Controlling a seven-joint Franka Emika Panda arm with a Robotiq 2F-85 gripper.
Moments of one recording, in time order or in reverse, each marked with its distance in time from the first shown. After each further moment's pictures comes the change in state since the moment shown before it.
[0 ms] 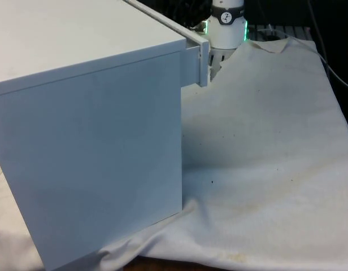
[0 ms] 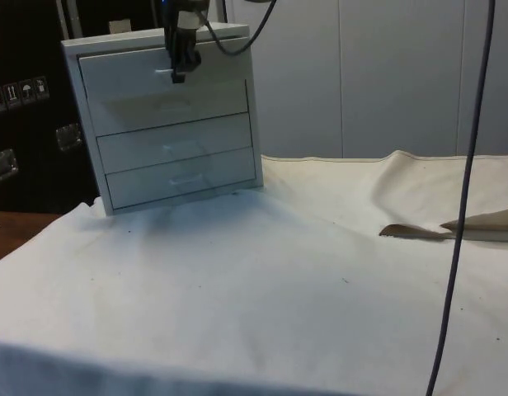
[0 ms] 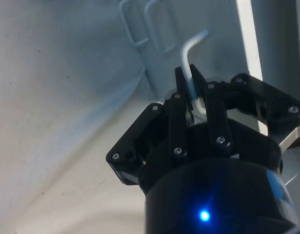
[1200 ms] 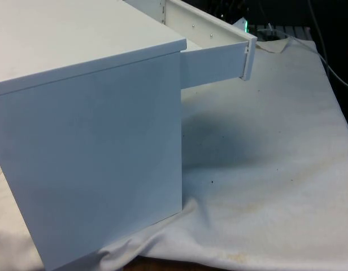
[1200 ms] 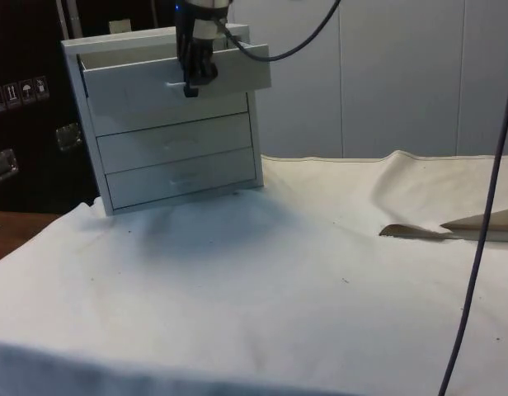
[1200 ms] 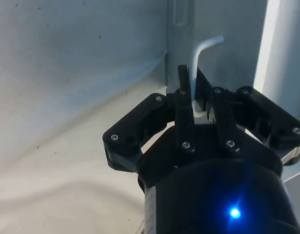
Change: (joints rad) arm 0.006 -0.171 0.148 -0.165 -0.270 -0.090 0.321
